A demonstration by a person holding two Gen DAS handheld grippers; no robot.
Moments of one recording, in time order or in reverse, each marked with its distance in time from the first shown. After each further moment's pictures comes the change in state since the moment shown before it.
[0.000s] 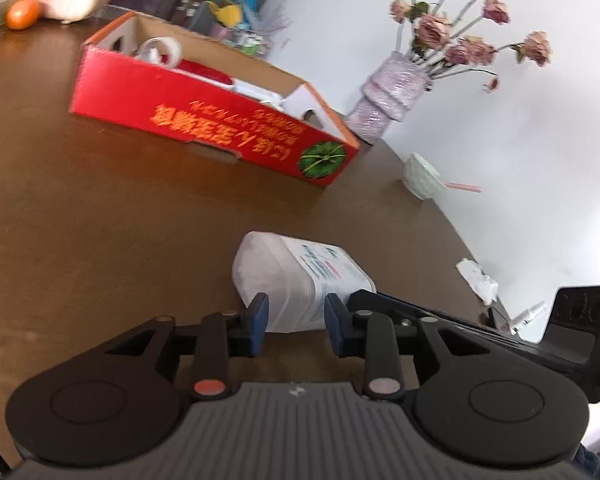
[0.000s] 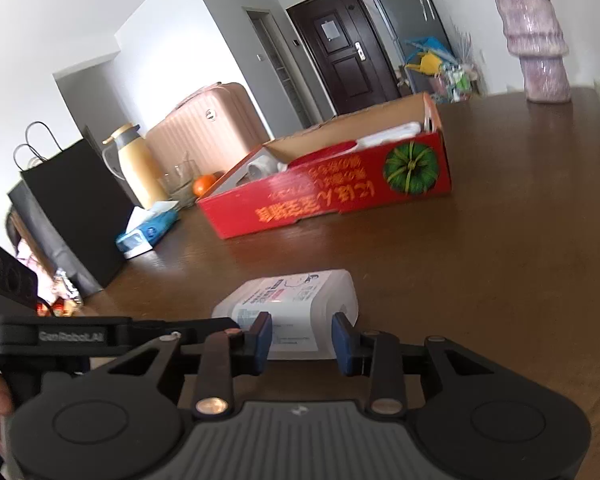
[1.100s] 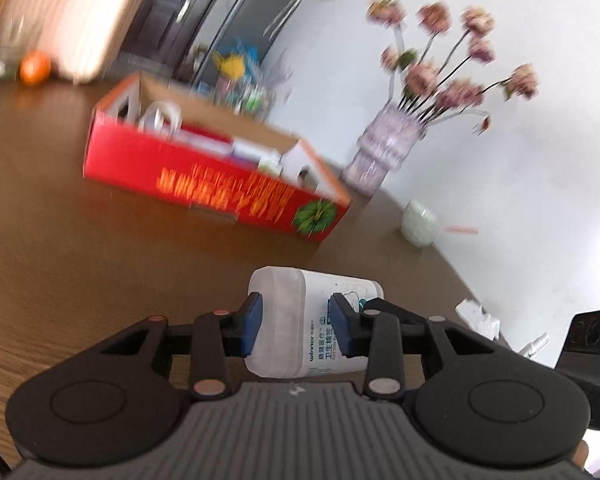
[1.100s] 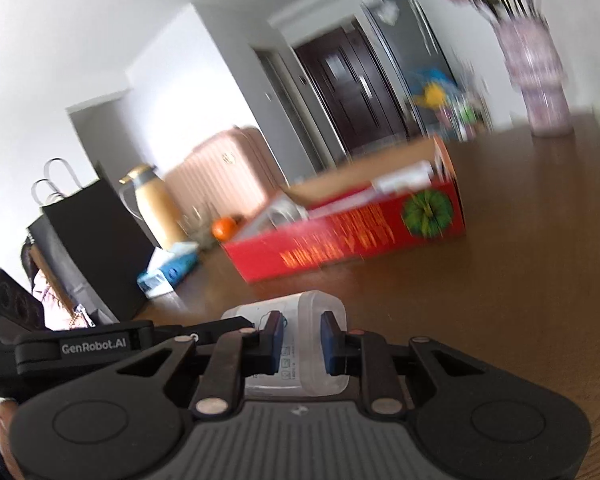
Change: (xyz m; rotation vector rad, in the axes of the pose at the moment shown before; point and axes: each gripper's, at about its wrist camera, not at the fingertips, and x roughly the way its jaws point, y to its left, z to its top) left arm -0.032 -0.024 0.004 0.055 -0.194 0.025; right arm -0.020 0.029 0.007 -0.036 -0.155 0.014
